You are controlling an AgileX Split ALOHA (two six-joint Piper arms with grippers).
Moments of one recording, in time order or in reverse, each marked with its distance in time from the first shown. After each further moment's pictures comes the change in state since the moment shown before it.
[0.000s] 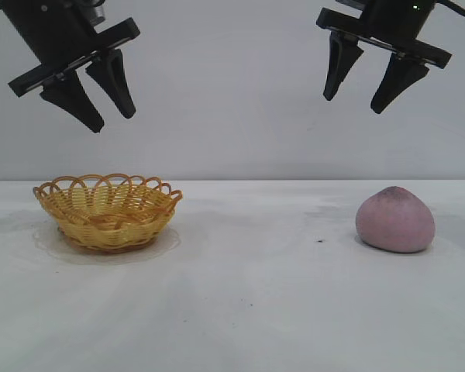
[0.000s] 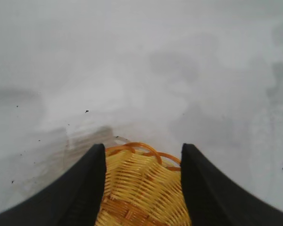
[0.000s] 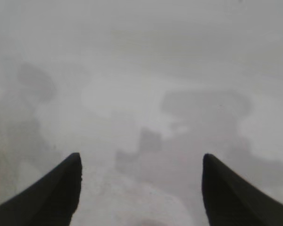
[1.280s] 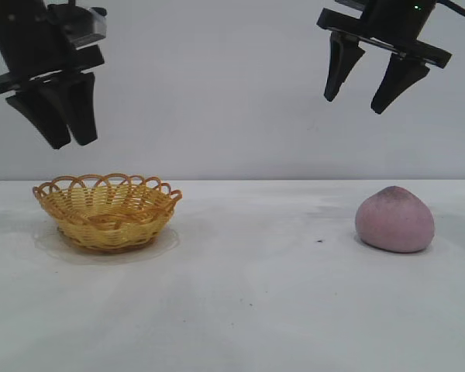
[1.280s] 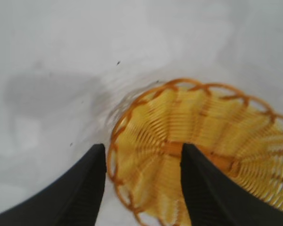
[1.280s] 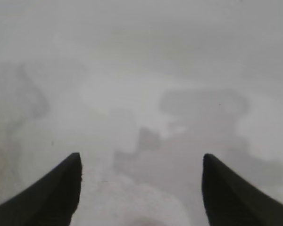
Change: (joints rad) left arm 0.000 0.000 -0.002 0.313 0.138 0.159; right arm 0.000 0.000 0.000 -0.002 0.008 -0.018
